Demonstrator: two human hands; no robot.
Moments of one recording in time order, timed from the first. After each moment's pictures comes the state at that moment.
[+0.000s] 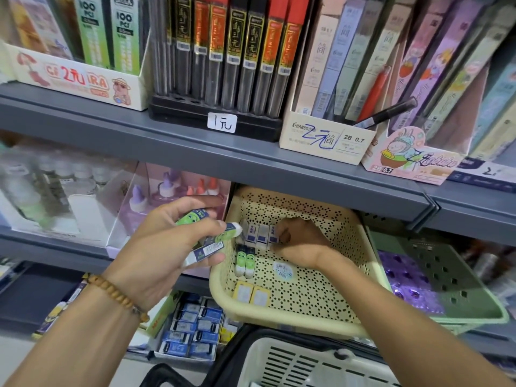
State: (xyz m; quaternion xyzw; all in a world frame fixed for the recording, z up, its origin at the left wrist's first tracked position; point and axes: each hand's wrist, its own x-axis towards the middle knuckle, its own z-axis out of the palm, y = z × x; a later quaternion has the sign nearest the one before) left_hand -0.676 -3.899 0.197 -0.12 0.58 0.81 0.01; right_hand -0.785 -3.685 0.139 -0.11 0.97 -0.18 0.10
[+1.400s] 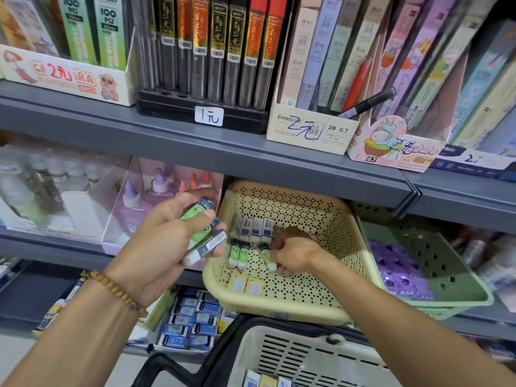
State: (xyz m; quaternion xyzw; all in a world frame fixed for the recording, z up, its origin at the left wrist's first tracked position) left_hand -0.673 -3.891 0.195 -0.08 0.56 0.82 0.02; right_hand -0.757 -3.692 0.144 0.02 0.94 -0.19 0.28
